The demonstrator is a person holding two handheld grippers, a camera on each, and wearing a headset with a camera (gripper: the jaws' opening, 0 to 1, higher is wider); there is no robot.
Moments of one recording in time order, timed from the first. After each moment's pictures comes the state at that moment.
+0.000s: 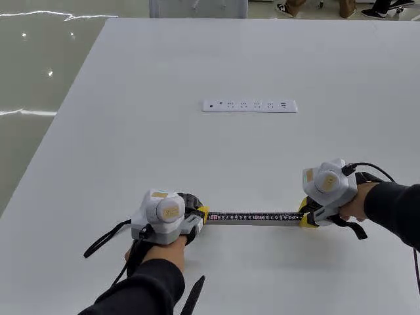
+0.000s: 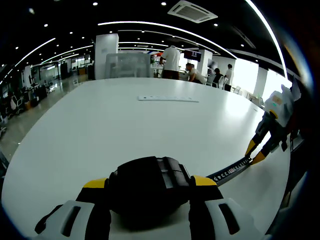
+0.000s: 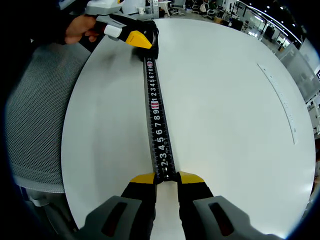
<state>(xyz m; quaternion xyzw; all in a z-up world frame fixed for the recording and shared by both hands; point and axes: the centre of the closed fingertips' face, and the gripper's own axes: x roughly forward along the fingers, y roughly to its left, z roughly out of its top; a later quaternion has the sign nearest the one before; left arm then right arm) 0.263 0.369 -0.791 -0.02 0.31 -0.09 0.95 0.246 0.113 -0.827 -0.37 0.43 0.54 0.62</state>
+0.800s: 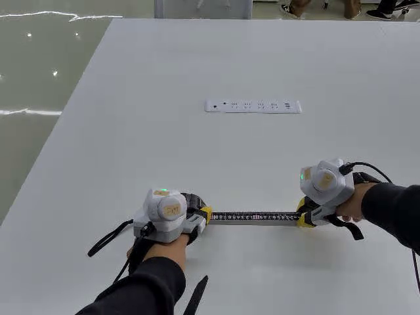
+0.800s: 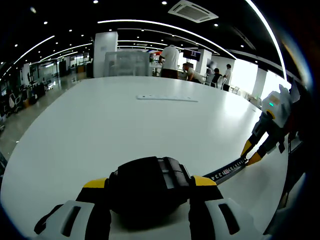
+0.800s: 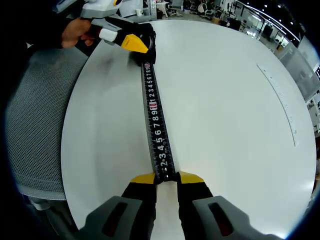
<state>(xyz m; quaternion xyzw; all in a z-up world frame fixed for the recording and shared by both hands) 0.263 0.369 -0.792 -0.02 0.31 -0.10 0.94 0.249 0.126 -0.827 -0.36 0.43 0.54 0.63</state>
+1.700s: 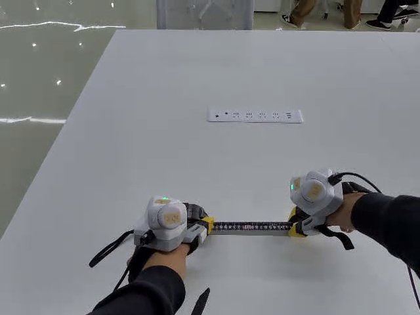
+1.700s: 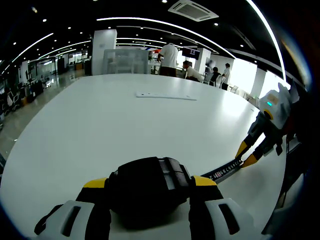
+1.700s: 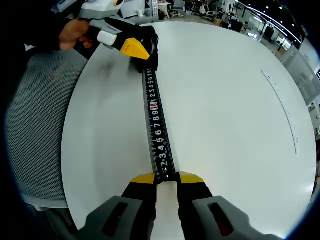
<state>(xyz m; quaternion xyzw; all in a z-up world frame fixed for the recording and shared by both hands) 0.262 0.369 -0.793 -0.03 0.32 -0.11 0.94 0.247 0.149 -0.827 -0.36 0.42 0.54 0.63</state>
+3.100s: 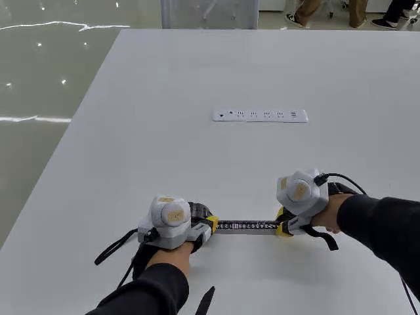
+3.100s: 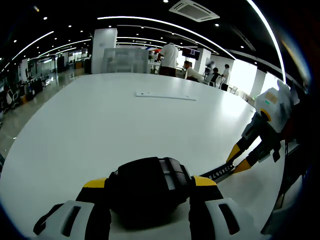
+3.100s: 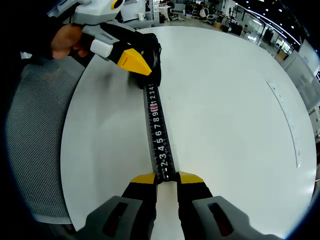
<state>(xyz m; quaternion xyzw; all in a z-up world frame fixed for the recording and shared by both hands) 0.262 0.368 -0.792 -0.03 0.33 -0.11 0.94 0.248 0.190 -0.829 -0.36 0.41 0.55 0.63</state>
